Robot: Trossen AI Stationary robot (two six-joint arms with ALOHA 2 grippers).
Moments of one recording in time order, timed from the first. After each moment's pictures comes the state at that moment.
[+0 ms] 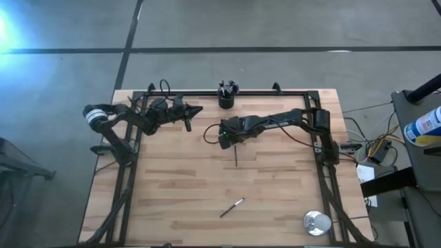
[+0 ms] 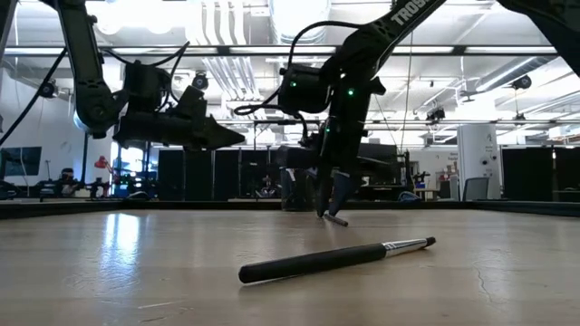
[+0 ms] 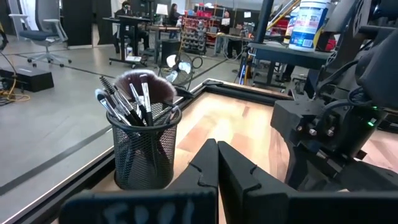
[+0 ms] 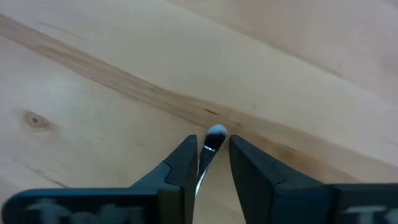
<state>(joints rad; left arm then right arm) 0.69 1.60 0.36 1.26 0.37 -0.08 -0.19 2.08 1.37 -0.60 0.22 0.96</state>
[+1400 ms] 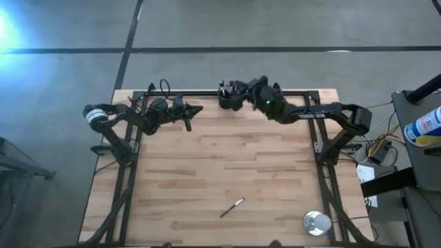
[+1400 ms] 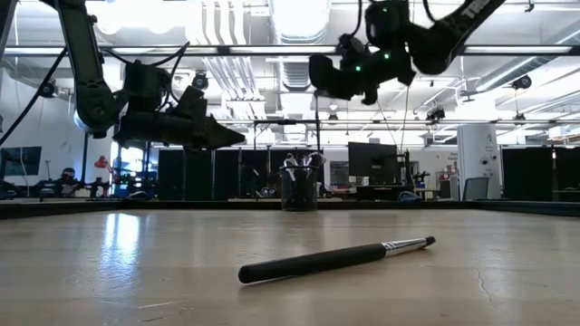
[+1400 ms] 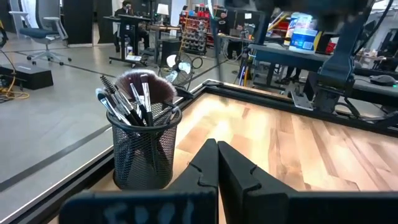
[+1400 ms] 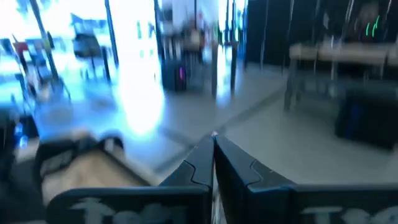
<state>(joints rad) 0.69 1.60 0.36 1.26 0.37 -0.10 -0.42 1.62 0.91 0.70 0.41 0.05</state>
